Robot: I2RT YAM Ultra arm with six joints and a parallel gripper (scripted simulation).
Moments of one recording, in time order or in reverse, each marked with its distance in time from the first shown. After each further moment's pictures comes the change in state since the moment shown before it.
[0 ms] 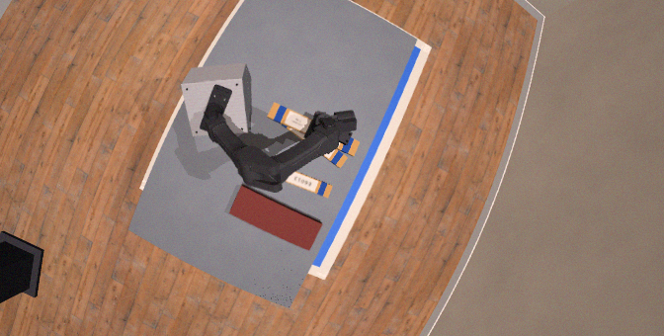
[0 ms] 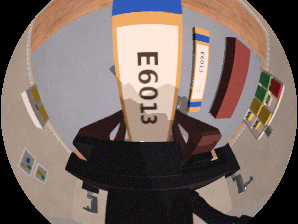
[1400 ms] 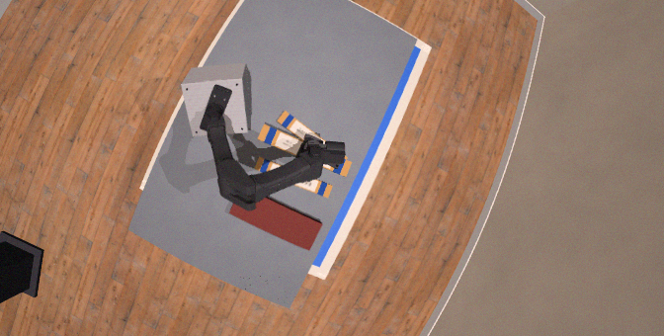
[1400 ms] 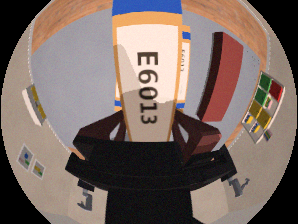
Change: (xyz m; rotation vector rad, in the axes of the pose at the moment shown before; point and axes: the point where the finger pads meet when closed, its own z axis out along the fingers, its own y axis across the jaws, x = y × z) arm -0.003 -0.087 0.000 -0.020 -0.007 -0.018
